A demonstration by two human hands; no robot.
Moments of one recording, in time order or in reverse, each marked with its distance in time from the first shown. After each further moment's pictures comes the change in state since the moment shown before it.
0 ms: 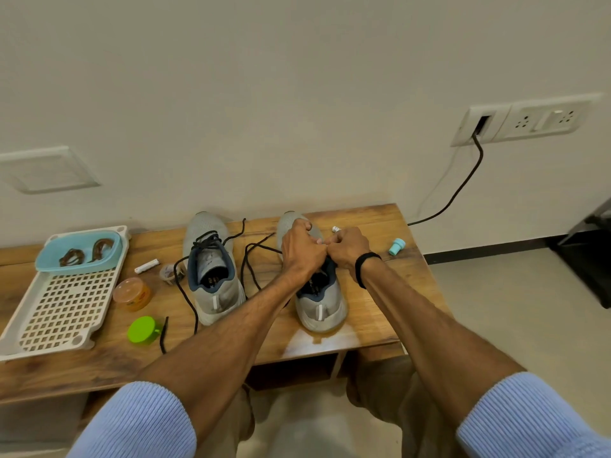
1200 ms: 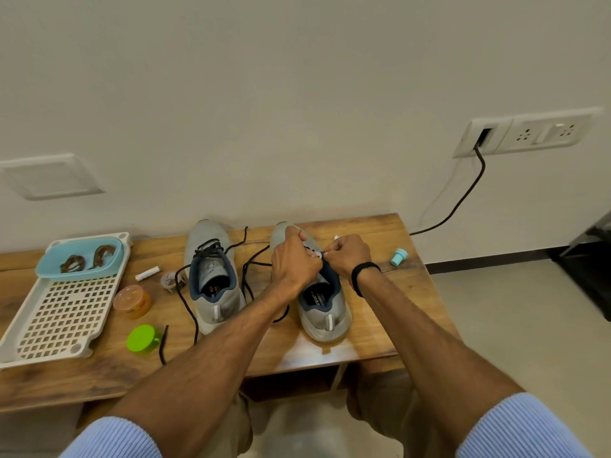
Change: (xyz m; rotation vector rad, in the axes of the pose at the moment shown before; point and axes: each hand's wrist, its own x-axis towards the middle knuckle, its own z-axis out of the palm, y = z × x) left_hand -0.003 -0.005 -0.024 0.132 -0.044 0.027; right_hand -0.017 -0.013 -0.006 -0.048 0.060 -0.082
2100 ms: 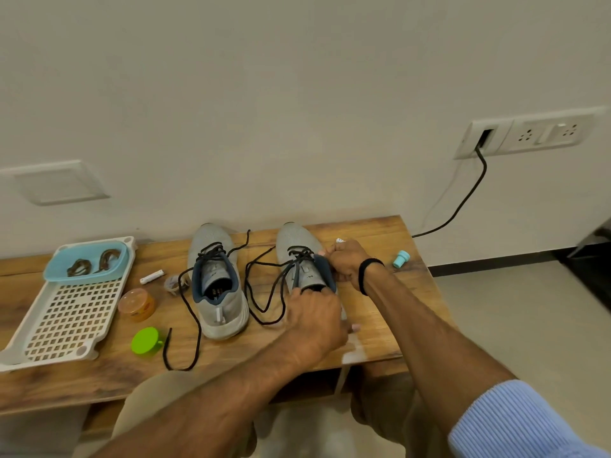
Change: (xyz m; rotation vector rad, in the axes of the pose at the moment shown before) left_hand -0.088 0.035 -0.003 0.792 -0.411 0.165; right_hand 0.017 0.008 0.006 0.340 -0.280 0.169
